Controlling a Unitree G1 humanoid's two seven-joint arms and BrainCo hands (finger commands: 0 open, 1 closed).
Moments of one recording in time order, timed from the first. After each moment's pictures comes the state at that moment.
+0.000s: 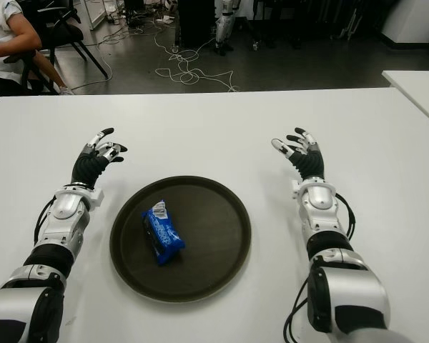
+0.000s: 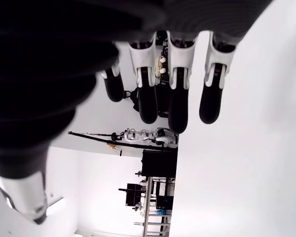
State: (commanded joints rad) left arm -0.59 0.14 0.14 1.00 -0.05 -0.42 -0.12; right arm -0.69 -0.19 -0.19 1.16 0.03 -0.35 -0.02
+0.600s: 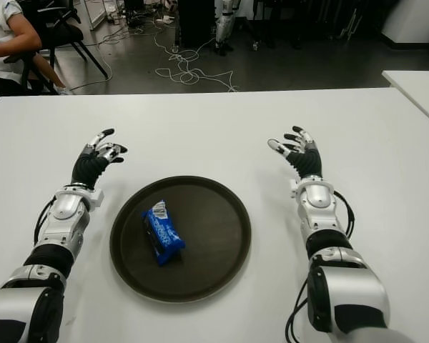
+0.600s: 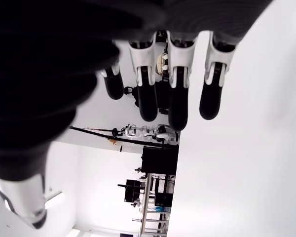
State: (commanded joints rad) left arm -0.59 0.14 0.14 1.00 -0.05 -0.42 -0.12; right arm -0.69 -0.19 -0.16 1.16 0.02 -0.35 -0.03
